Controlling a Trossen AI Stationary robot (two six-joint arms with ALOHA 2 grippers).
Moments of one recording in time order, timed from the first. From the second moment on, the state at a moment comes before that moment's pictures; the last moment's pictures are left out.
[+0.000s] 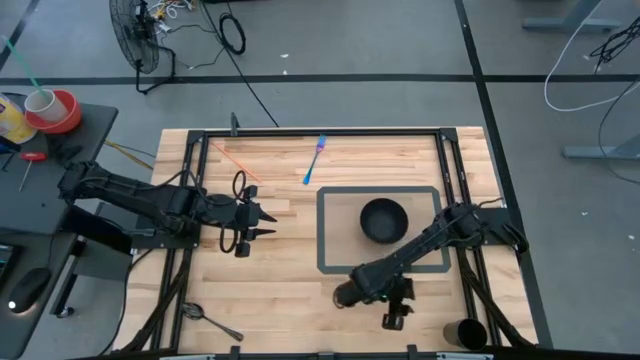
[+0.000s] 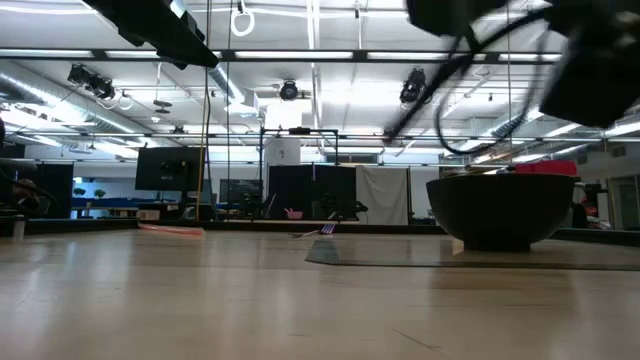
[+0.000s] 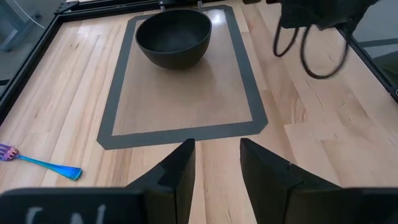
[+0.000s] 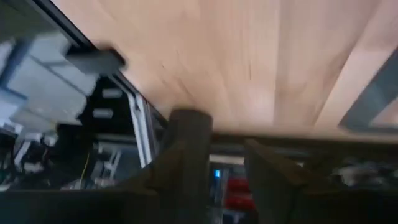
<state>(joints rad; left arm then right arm) -0.23 0.97 0.71 -0.28 -0.21 -0.01 0.51 2.18 1.66 -1.57 -0.67 0.54</state>
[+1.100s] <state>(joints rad) -0.23 0.97 0.71 -0.28 -0.21 -0.01 0.68 2.18 1.43 -1.57 -0.99 0.63</state>
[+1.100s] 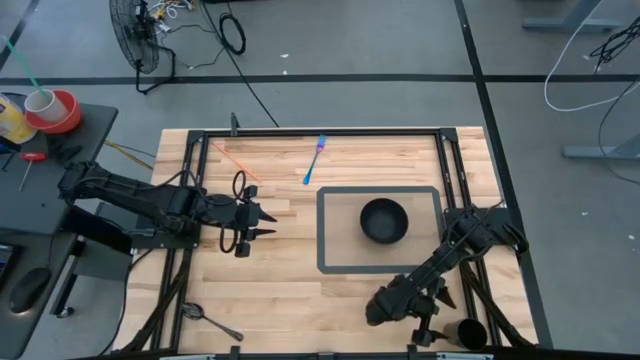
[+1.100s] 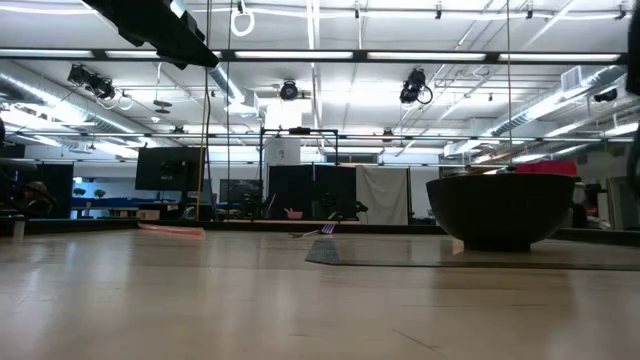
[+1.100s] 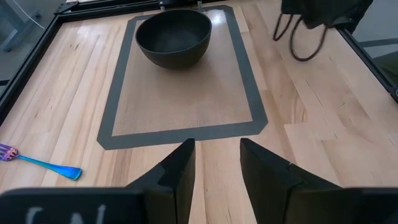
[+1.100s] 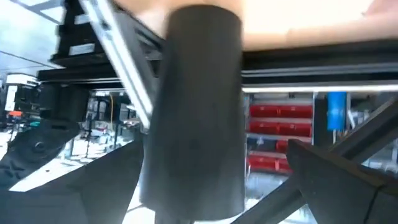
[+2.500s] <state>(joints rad) -0.23 0.97 0.71 -0.28 -0.21 -0.01 0.81 2.18 1.29 -1.47 -1.24 0.57</state>
